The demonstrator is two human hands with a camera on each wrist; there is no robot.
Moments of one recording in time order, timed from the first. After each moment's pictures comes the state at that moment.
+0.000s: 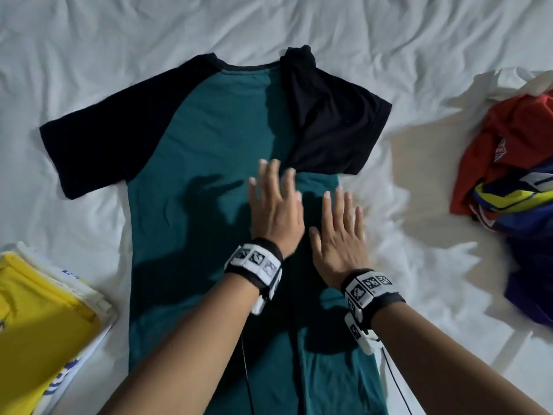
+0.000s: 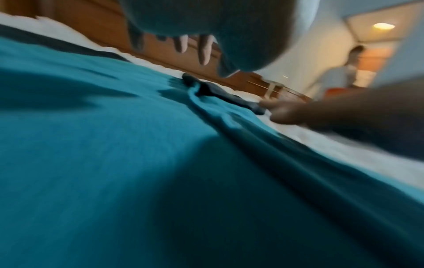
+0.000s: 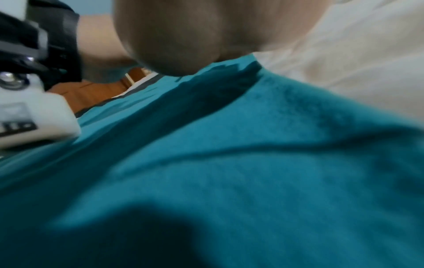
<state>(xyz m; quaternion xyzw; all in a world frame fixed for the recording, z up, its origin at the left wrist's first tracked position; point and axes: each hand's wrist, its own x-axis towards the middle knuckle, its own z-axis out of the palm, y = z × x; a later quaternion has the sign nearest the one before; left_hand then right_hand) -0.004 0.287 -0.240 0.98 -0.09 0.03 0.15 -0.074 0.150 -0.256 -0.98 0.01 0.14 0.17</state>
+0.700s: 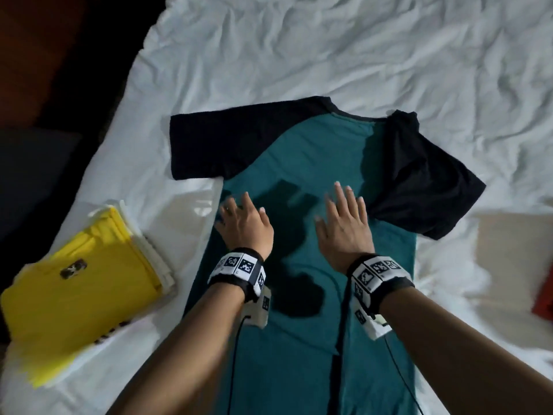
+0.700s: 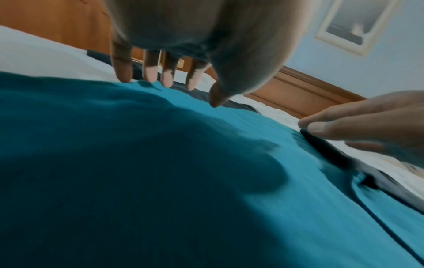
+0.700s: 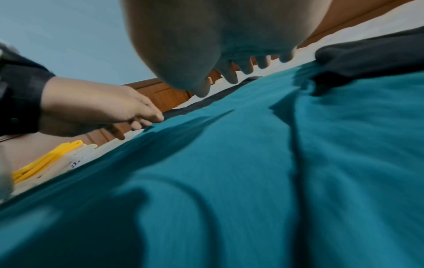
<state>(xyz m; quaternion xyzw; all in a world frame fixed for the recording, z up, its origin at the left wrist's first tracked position) 0.001 0.453 -0.202 0.94 0.30 -0.09 0.14 0.030 0.263 -0.219 -0.97 -0.16 0.08 0.18</state>
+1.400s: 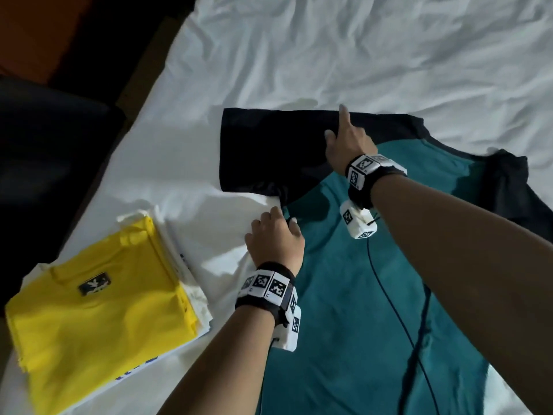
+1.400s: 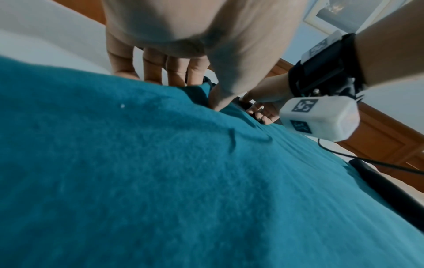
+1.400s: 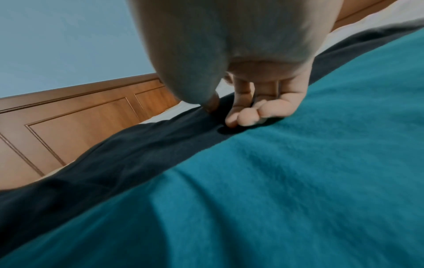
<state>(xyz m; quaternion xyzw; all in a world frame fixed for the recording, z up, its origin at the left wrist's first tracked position) 0.038 0.533 -0.226 0.90 0.35 -0.11 0.22 0.247 0.464 -0.209 -0.96 -0.10 0.18 0.18</state>
